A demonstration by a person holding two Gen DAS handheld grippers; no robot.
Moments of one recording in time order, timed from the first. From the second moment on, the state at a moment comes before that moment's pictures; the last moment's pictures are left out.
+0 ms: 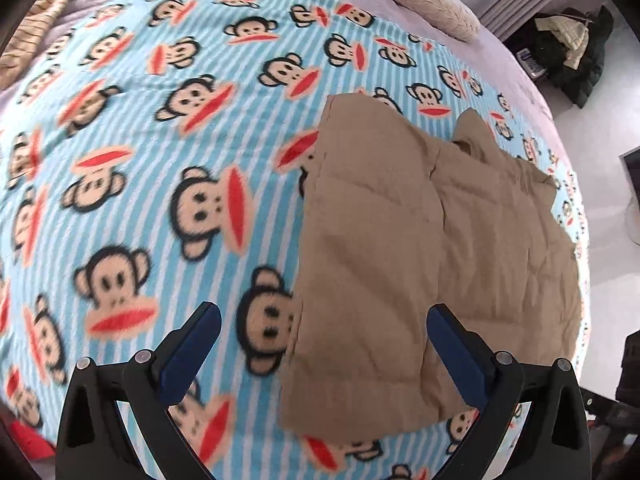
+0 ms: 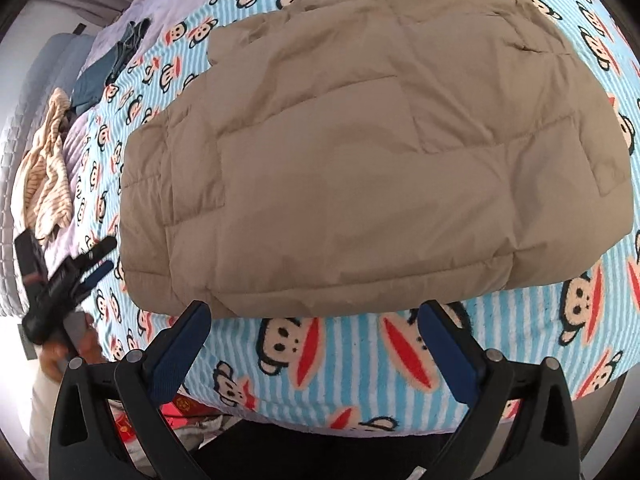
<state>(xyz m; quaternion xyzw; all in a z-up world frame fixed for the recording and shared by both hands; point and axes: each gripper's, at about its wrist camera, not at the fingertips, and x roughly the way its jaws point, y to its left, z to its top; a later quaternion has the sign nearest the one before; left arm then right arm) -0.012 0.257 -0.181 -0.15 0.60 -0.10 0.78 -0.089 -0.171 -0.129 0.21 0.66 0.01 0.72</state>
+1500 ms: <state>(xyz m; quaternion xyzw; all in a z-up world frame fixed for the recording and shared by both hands) 0.031 0.138 -0.124 -0.15 0.60 -0.30 0.72 0.000 -0.210 -0.153 0.23 0.56 0.02 0.79</state>
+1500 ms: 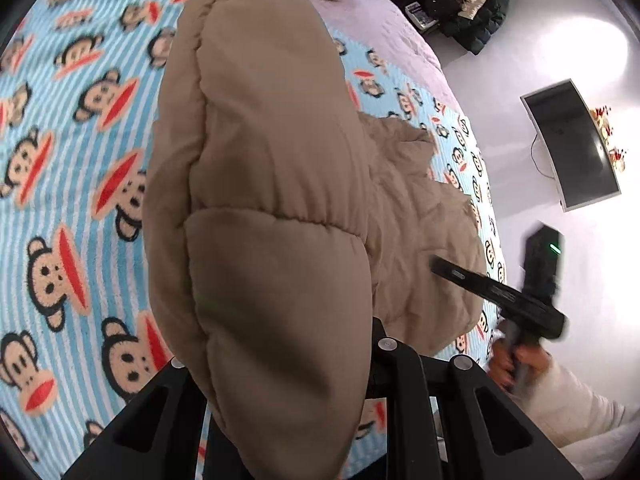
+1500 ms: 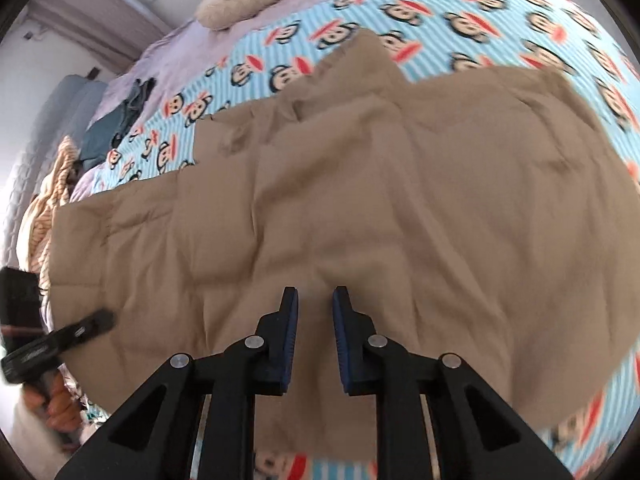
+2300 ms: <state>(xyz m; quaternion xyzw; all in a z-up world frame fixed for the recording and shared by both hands) -0.009 -0.119 -0.049 -0.07 0.60 -0.32 0.73 0.038 -0.321 -0.190 0.38 0.56 0.10 0.73</state>
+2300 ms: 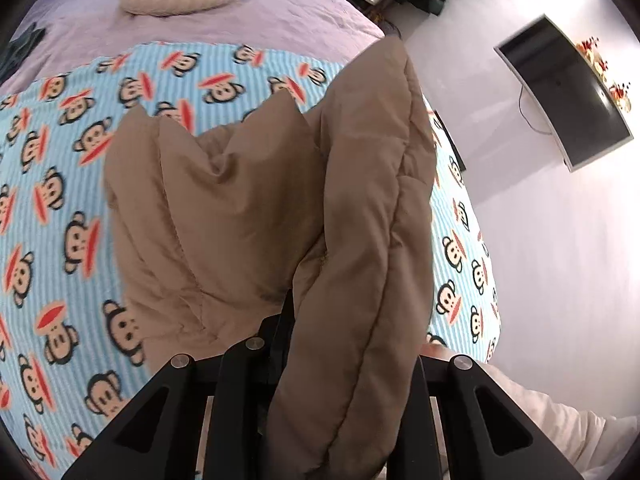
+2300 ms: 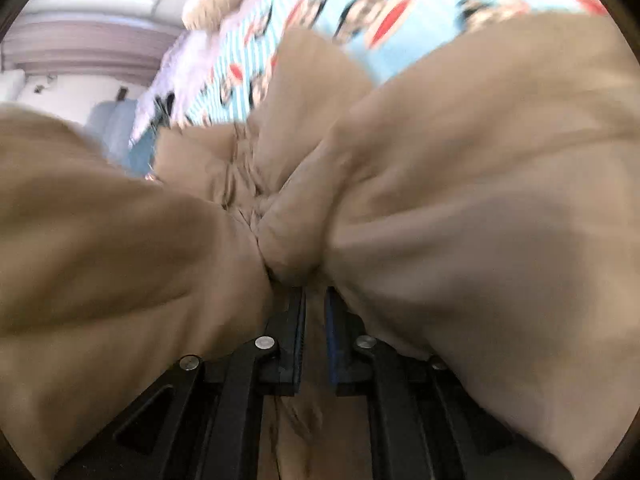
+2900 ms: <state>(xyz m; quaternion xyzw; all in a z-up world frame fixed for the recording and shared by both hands) 0.005 -0.261 -0.159 -0.11 0.69 -0.43 0.57 -0.119 -0.453 -0.163 0.46 0.52 0.00 0.72</state>
